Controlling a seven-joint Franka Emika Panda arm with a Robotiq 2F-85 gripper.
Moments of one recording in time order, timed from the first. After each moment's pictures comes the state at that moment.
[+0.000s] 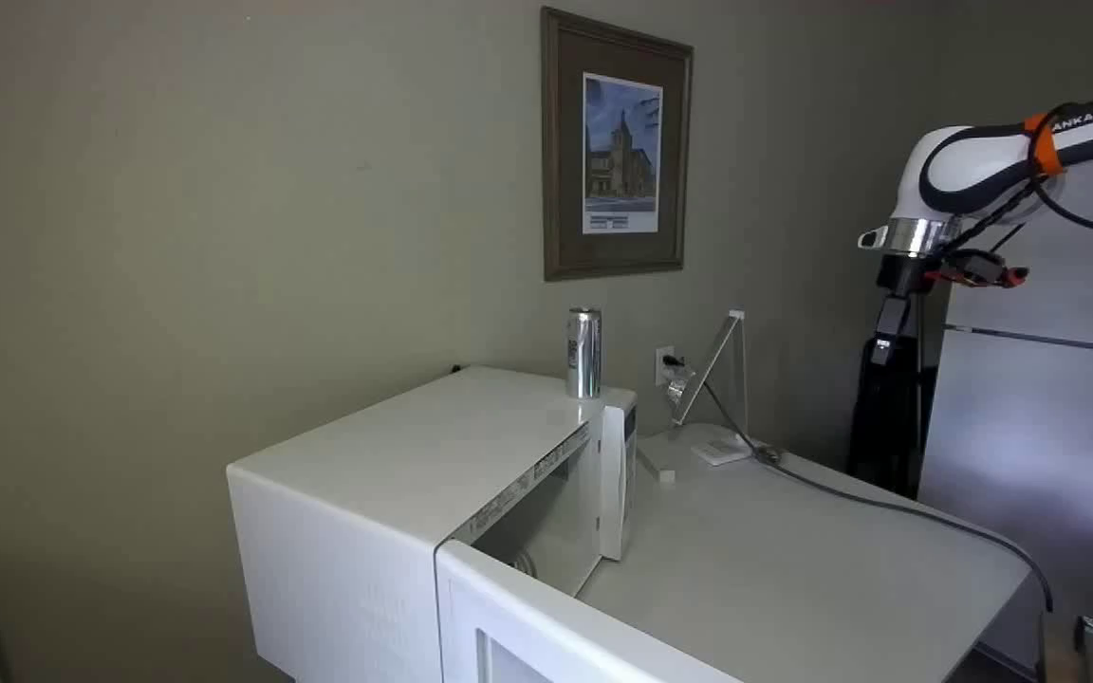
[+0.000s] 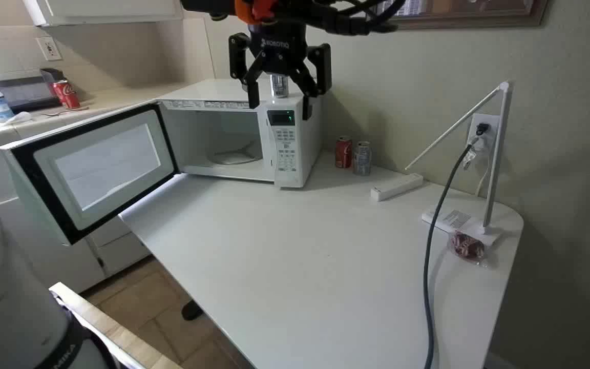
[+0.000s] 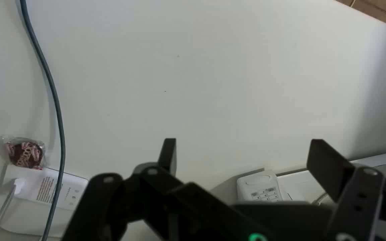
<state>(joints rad) -0.09 -0.60 -0.39 -2.41 -0.06 1.92 -0.50</state>
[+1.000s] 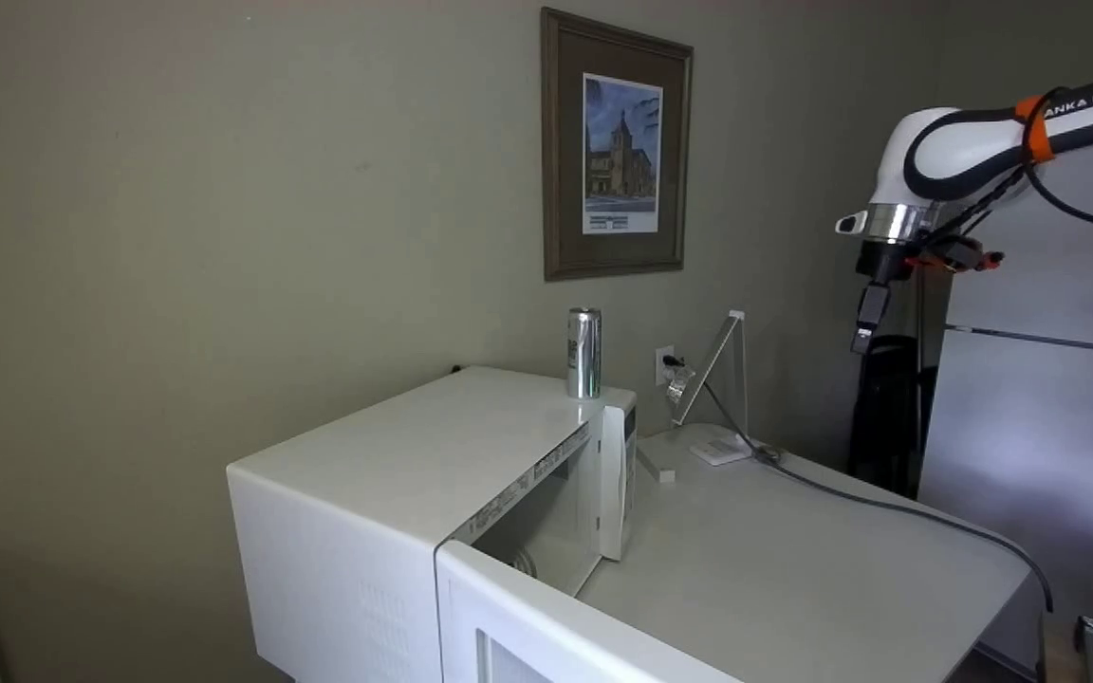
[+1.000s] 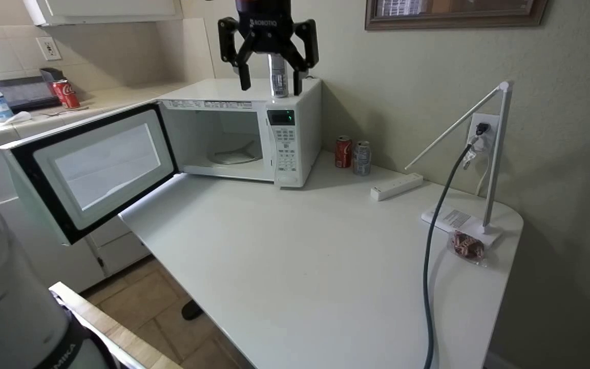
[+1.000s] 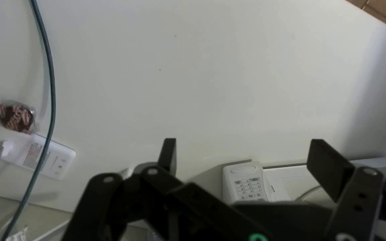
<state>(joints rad) -0.06 -0.58 -0.30 -2.36 -0.06 1.92 -0.50</state>
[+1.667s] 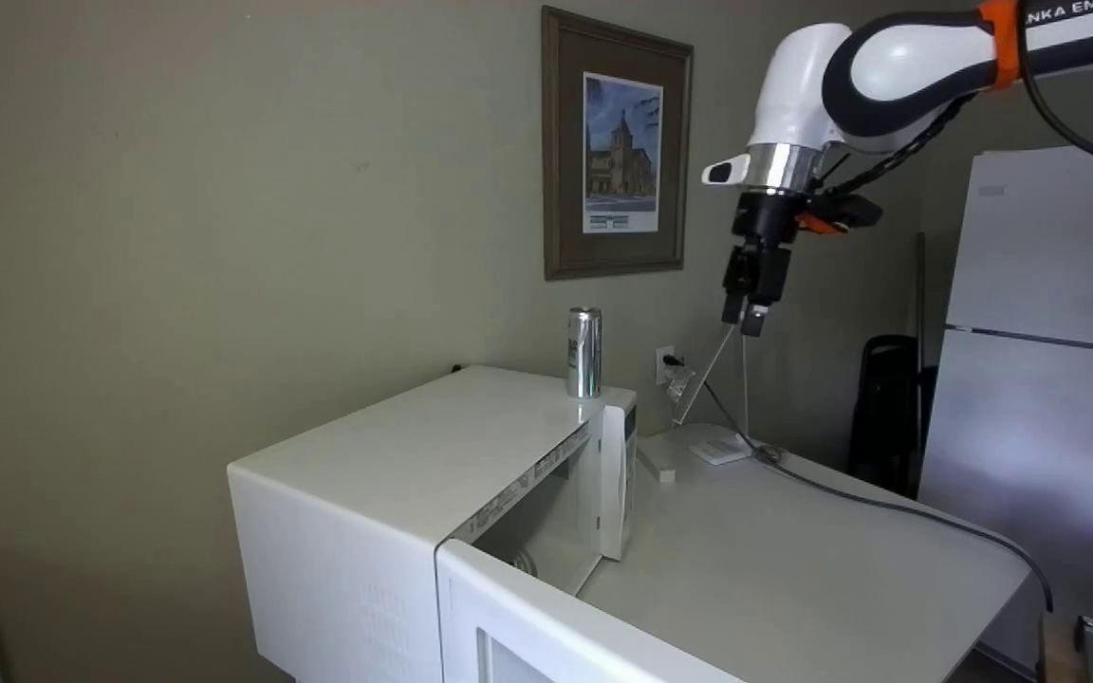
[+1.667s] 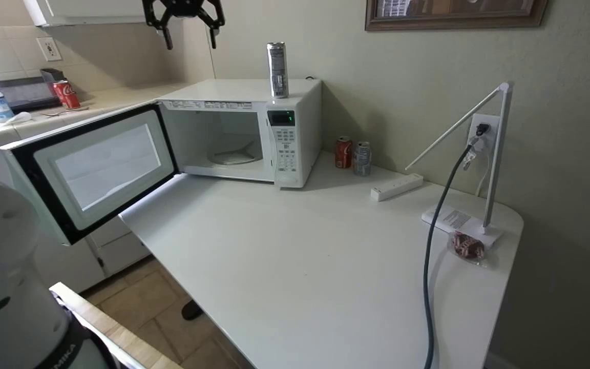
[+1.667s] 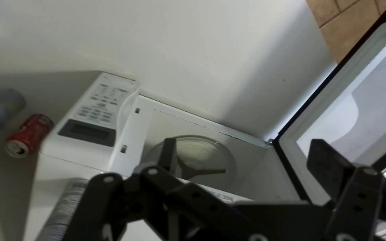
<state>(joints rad) 0.21 -0.38 -0.02 -2.08 0.09 1.87 -0.50</state>
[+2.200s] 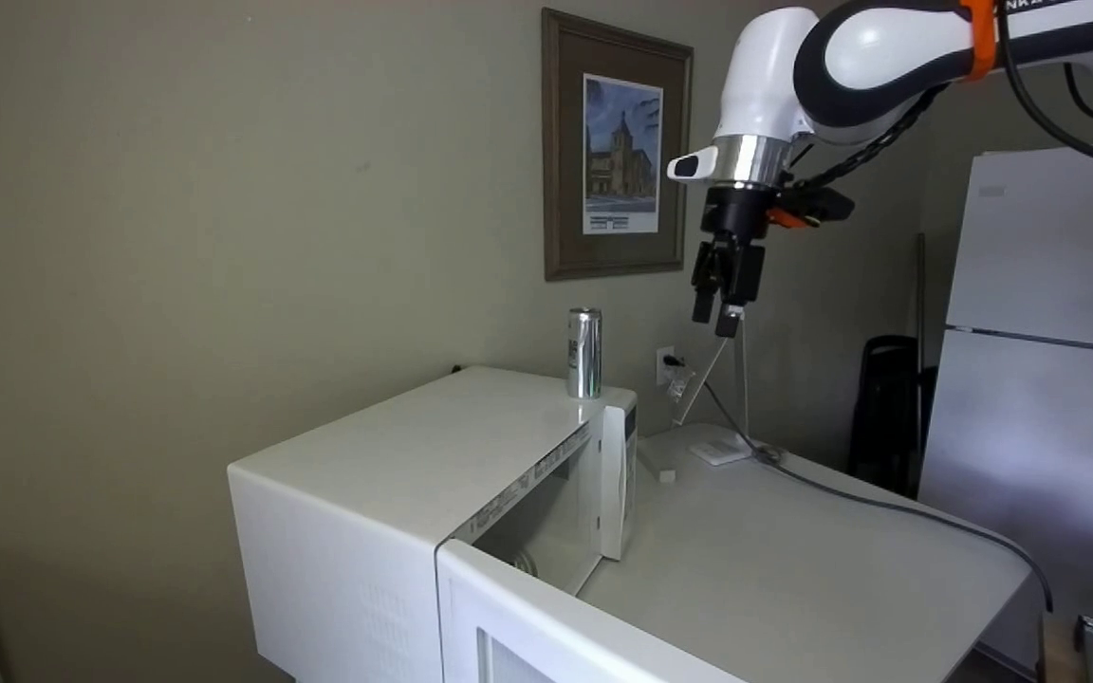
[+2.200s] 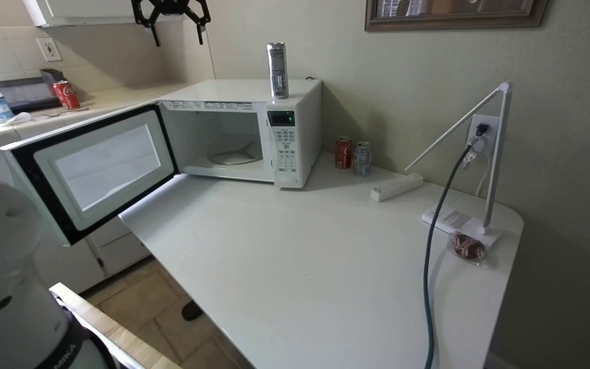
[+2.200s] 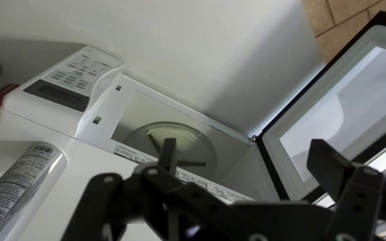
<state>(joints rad) 0.23 -0.29 0.05 -1.97 0.08 1.84 -0.51</state>
